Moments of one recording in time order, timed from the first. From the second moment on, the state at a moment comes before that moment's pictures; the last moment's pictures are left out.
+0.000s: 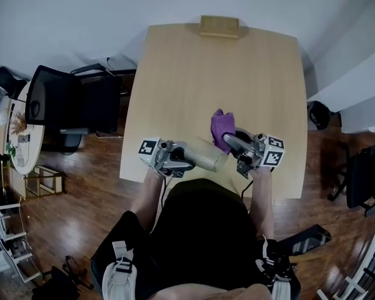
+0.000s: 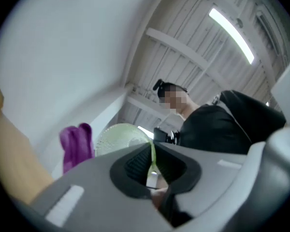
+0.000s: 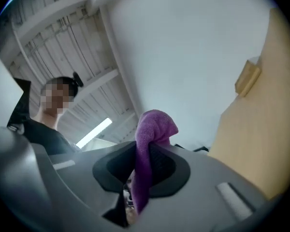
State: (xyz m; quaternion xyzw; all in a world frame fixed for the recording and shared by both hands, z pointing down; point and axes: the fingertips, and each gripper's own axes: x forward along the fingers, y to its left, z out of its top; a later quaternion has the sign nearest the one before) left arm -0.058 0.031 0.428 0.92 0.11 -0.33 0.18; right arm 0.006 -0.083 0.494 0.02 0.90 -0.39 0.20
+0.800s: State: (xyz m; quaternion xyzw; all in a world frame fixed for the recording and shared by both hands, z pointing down) left arm -0.105 -0.054 0.434 0.81 -0.05 -0.49 0.32; right arm 0.006 -0.108 0.493 -0.03 0.80 -0.51 0.32
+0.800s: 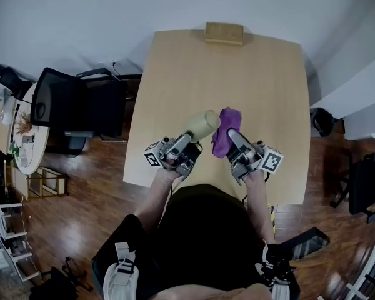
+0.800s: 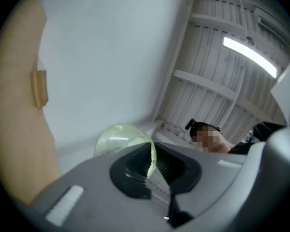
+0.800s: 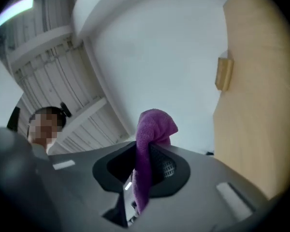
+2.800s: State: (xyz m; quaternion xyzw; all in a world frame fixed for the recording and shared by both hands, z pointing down) left arm -0.058 -0.089 0.492 0.93 -0.32 -0.11 0.15; right arm 0.024 -0.131 0.454 -0.23 0.93 -0.24 0.16
